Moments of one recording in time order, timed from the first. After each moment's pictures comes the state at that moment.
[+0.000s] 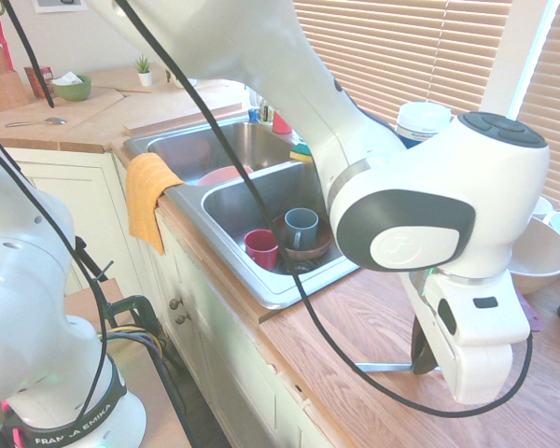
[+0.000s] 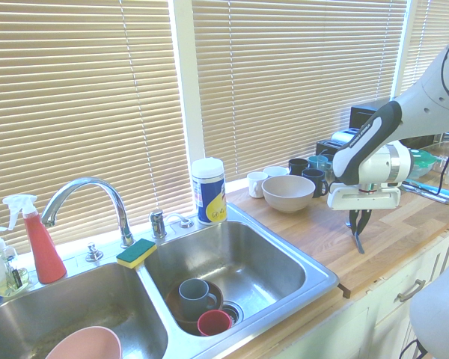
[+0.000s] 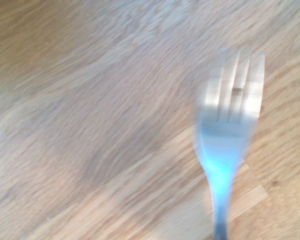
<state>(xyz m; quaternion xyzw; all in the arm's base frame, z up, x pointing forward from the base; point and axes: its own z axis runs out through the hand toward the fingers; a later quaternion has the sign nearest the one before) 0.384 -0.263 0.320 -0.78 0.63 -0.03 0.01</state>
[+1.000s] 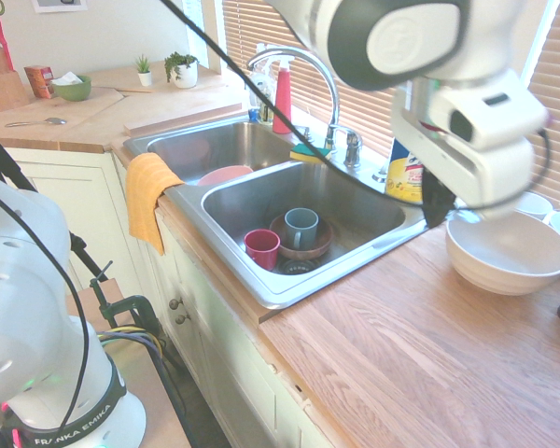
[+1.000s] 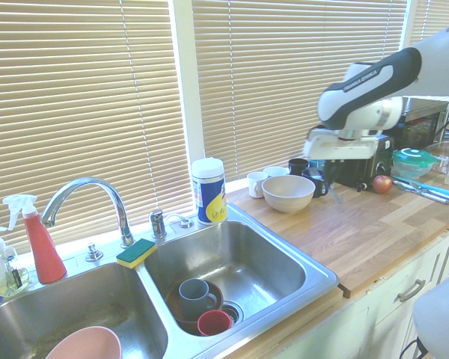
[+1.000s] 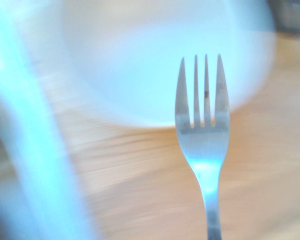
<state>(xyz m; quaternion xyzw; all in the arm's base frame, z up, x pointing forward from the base) 0.445 -0.144 0.479 -0.84 0.52 -0.11 0.06</state>
